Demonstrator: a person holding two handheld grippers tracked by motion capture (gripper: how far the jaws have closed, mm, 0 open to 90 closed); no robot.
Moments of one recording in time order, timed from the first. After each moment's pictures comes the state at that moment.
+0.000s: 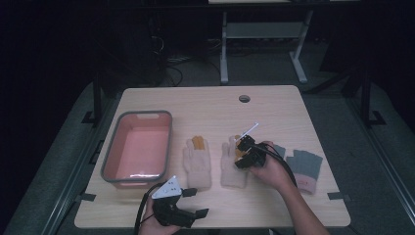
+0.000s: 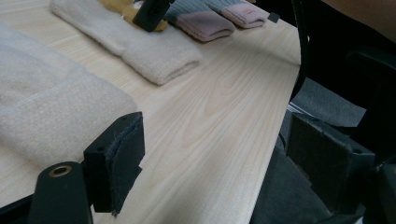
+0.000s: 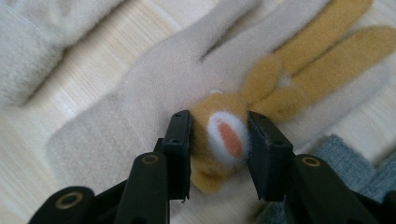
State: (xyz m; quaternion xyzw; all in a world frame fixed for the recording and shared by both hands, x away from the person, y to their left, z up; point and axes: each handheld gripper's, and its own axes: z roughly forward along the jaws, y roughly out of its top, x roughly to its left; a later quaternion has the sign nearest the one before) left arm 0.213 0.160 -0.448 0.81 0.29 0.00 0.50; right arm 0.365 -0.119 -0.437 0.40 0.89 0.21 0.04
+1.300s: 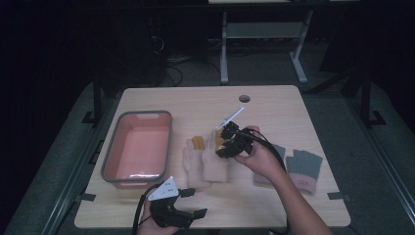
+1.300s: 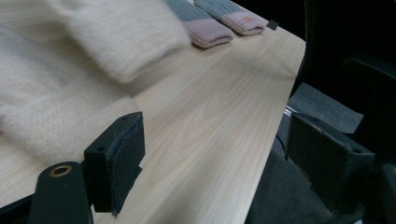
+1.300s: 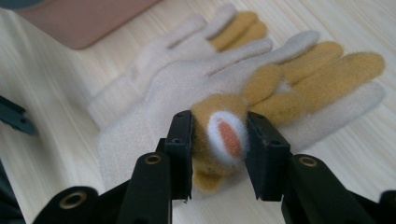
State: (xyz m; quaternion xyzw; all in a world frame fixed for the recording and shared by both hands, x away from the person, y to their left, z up) left arm 0.209 0.164 -0.444 0.81 0.29 0.00 0.51; right arm 0.359 -0.069 -0.362 0.31 0.91 0.27 0.05
